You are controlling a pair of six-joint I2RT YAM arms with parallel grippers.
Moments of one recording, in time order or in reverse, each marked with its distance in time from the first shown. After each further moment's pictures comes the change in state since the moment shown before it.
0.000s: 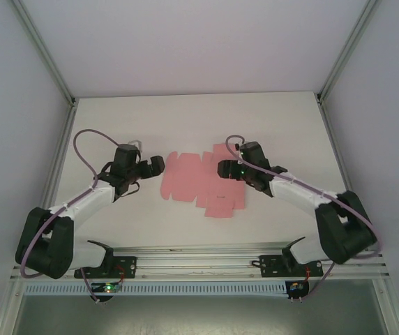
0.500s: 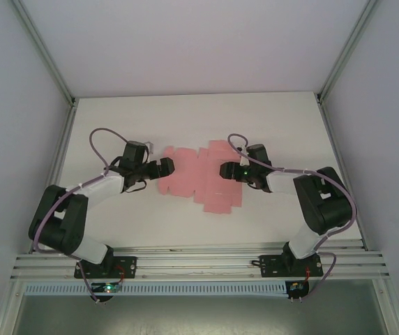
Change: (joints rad) left arm -0.007 0.195 0.079 0.027 0.203 -0.033; right arm -0.132 0.239 -0.057 0.309 -0.264 -0.006
